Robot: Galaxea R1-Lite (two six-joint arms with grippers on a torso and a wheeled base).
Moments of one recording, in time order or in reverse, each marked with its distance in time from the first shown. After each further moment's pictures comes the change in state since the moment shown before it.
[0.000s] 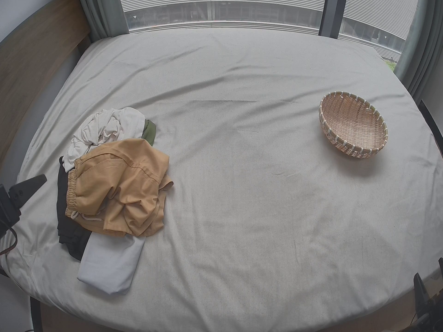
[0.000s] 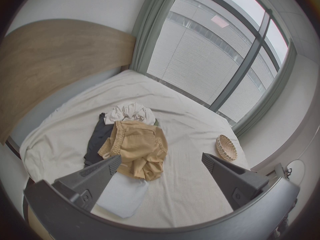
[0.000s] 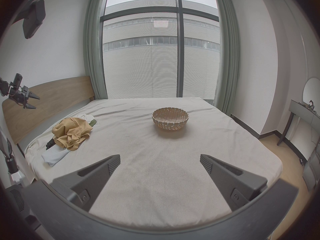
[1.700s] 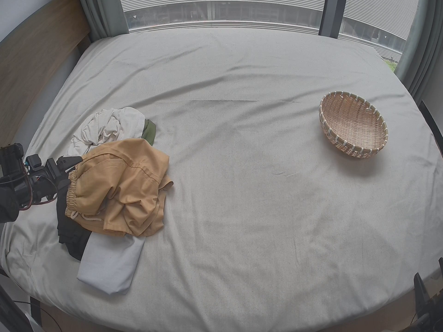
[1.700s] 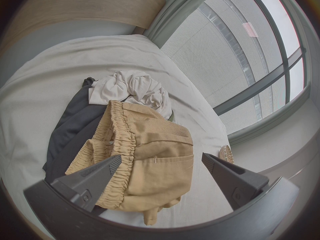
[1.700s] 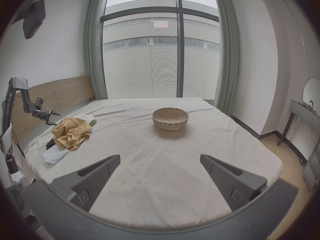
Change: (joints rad) left arm 0.153 0.892 -0.212 -0.564 -0.288 -0.153; right arm -0.001 0.000 0.000 -0.002 0.000 0.000
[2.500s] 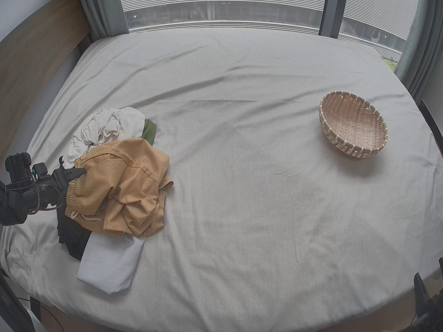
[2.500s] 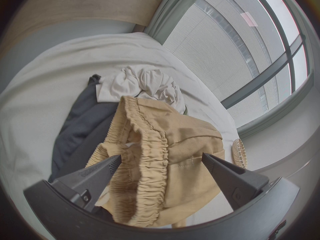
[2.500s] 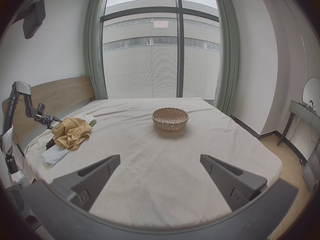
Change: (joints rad) left arm -0.005 0.128 -0.022 -0.030 0.025 0.085; right arm 0.000 0.000 0.000 0.000 0.000 0.000
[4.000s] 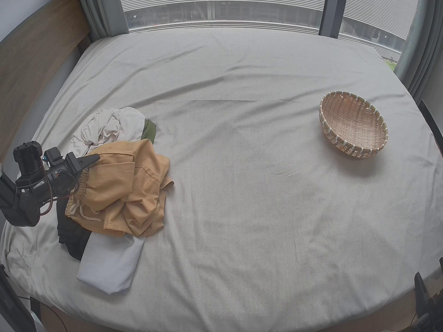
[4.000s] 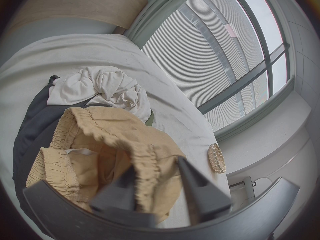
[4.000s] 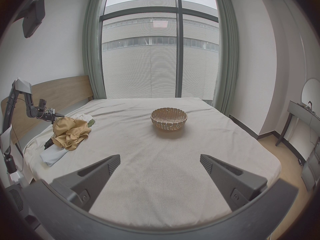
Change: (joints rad) left arm -0.134 -0.005 0.024 -0.263 -0.014 -0.162; right arm -0.001 0.000 0.000 0.001 -0.012 -0.005
